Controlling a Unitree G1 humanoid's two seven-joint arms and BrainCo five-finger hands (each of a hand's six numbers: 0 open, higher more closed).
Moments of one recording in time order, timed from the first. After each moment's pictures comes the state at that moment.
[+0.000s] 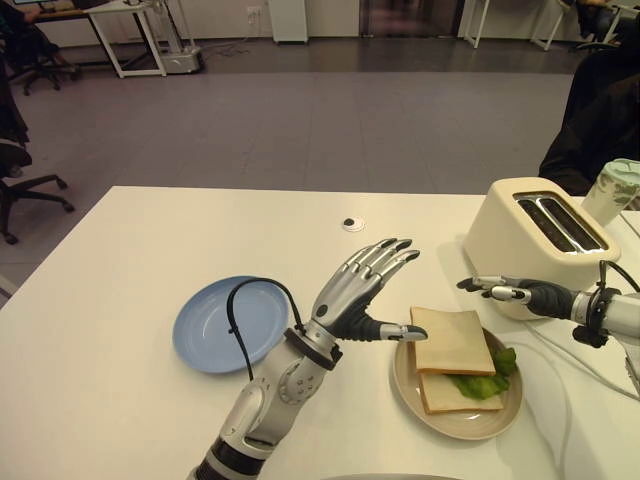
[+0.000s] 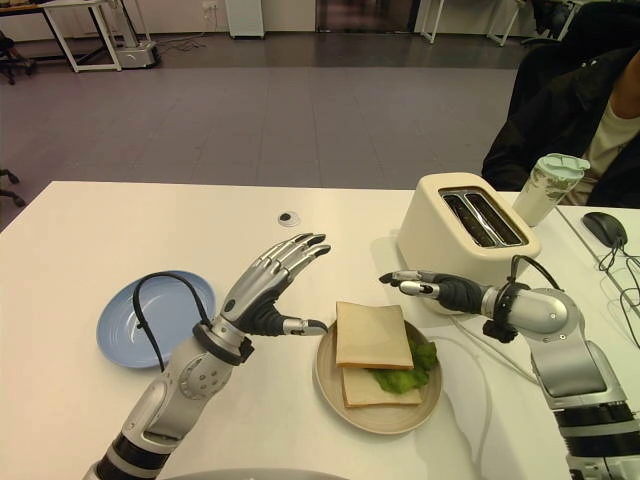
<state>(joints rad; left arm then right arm) -0.03 0.22 -0.42 -0.35 0.74 -0.19 -0.01 -0.08 -0.85 -0.05 -0.11 0.11 0.01 0.88</state>
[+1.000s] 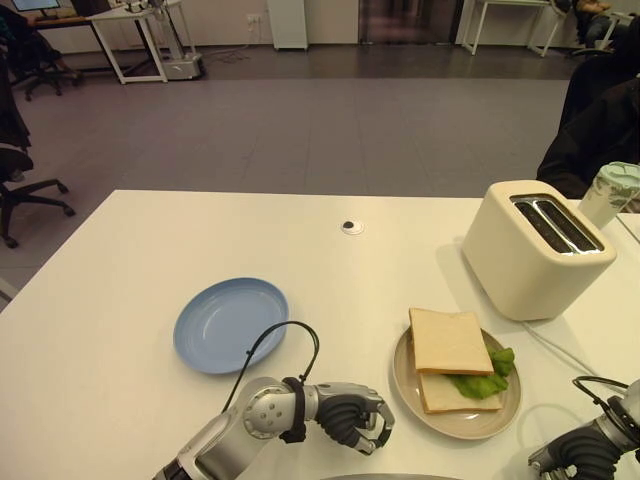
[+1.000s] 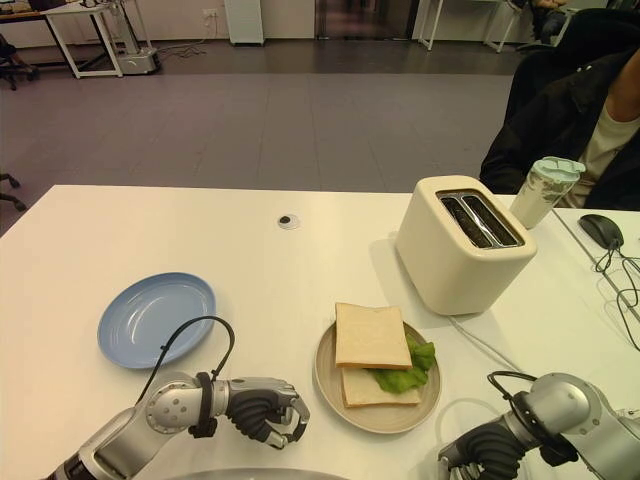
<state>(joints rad) 0.06 0.57 -0.61 -0.36 0.34 -0.10 -0.76 0.36 -1.23 0.15 -0.24 0.13 -0.24 1.43</state>
